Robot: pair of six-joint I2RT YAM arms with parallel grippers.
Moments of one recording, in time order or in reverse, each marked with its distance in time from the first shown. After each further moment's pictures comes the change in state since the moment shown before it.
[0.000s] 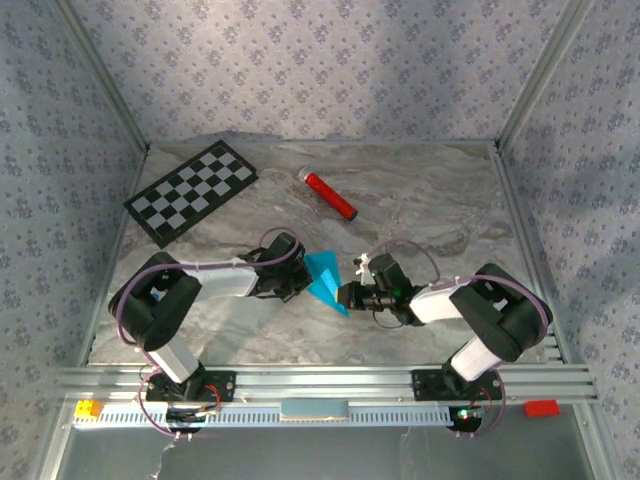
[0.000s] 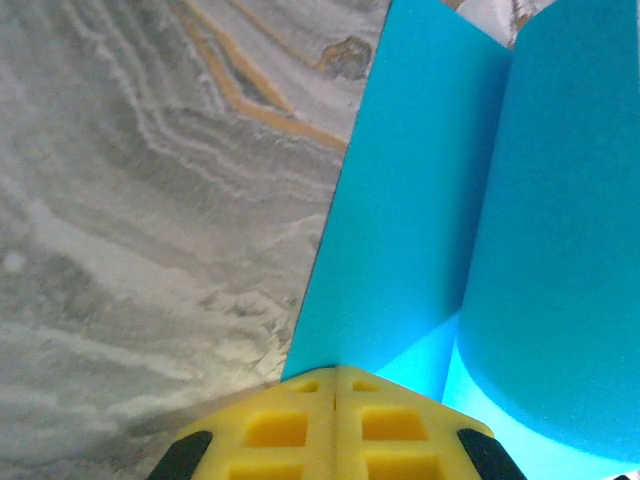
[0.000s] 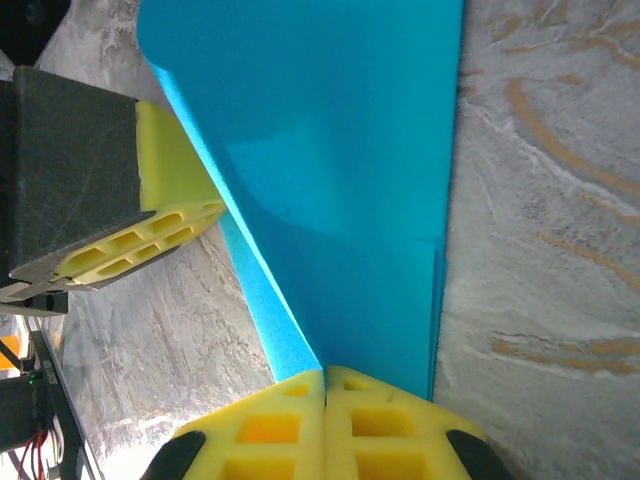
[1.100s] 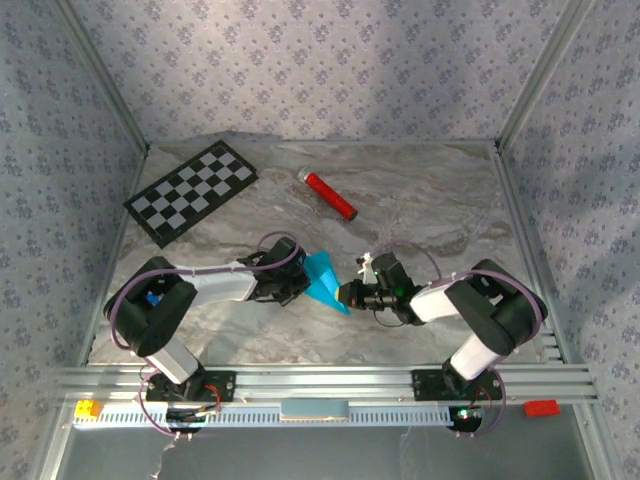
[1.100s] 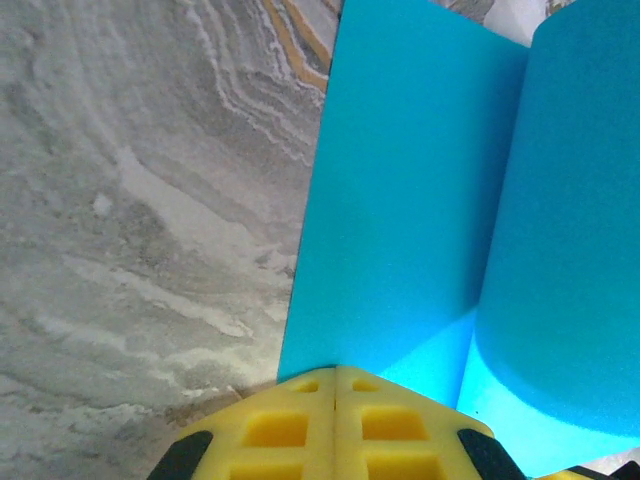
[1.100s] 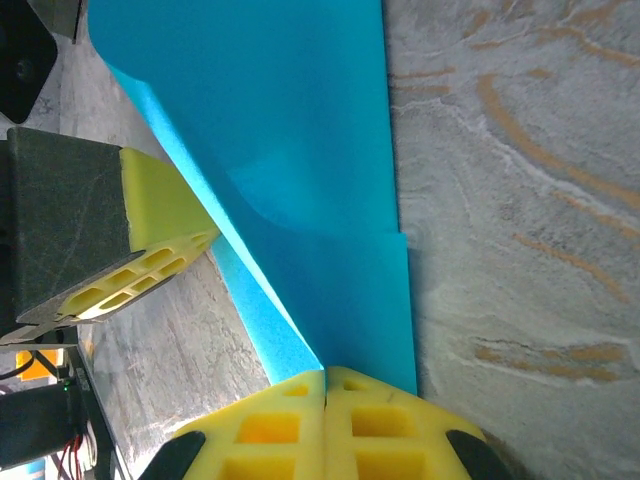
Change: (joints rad) left arm -0.026 -0.033 -0.019 -0.034 -0.057 -0.023; right arm -0.031 0.045 -0.011 0.067 -0.058 0.063
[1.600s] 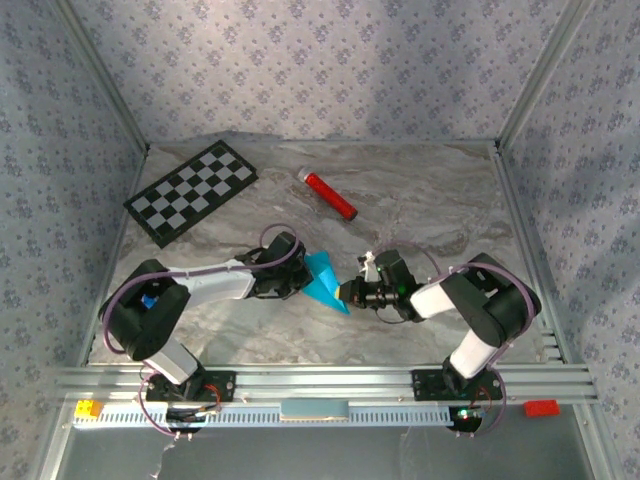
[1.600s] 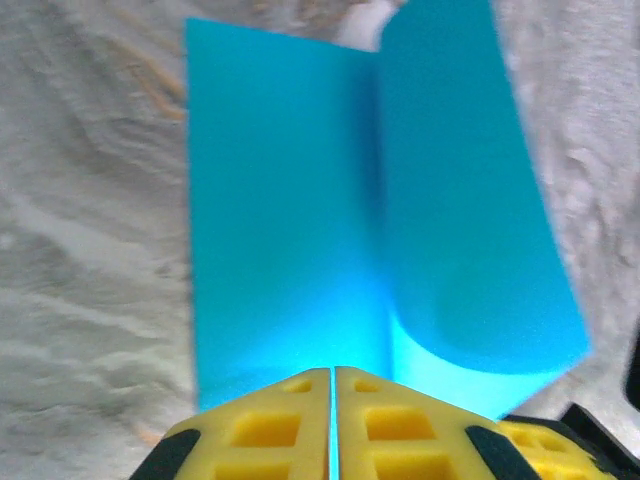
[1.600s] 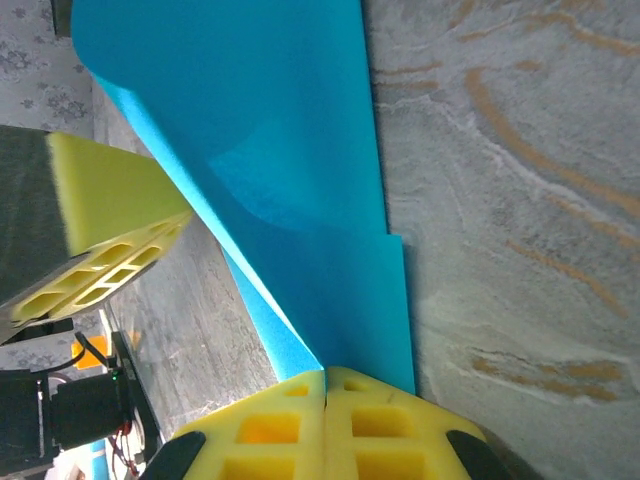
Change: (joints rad) left arm 0.000 -0.034 0.028 0.019 0.016 0.114; right arm -0.051 0.053 0.008 0.051 -0.117 0.056
